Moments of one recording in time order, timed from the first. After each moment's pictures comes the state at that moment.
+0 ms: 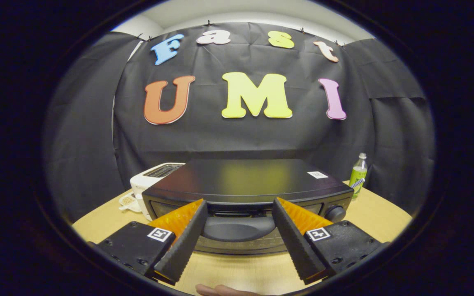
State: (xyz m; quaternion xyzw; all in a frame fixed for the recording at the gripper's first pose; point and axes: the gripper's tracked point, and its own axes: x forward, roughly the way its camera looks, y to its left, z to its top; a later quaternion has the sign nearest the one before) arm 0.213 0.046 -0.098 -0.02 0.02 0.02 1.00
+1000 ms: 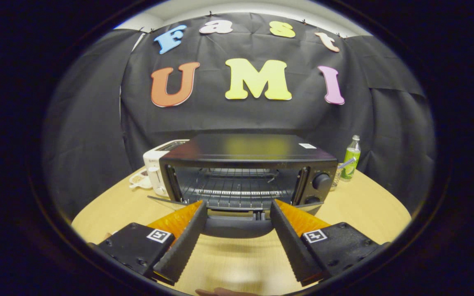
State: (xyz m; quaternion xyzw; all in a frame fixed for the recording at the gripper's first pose) arm 0.133 0.038 -0.149 -0.04 0.11 0.03 0.99
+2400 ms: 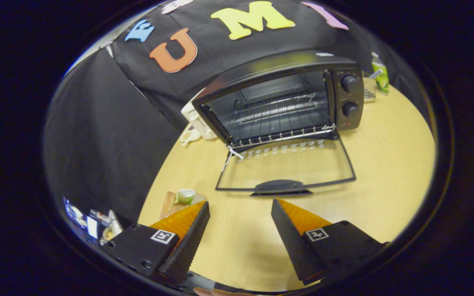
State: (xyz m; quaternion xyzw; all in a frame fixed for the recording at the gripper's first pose) arm 0.032 0.093 -0.203 0.16 0.41 0.21 0.88
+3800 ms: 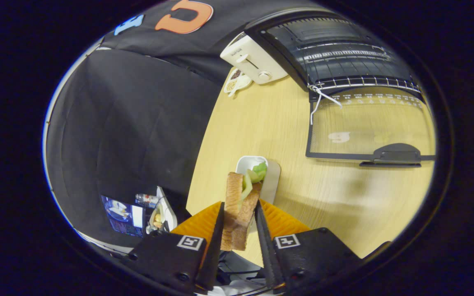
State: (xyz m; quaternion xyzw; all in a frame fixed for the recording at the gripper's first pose) arm 0.011 0.216 -0.227 0.20 0.54 0.32 0.75
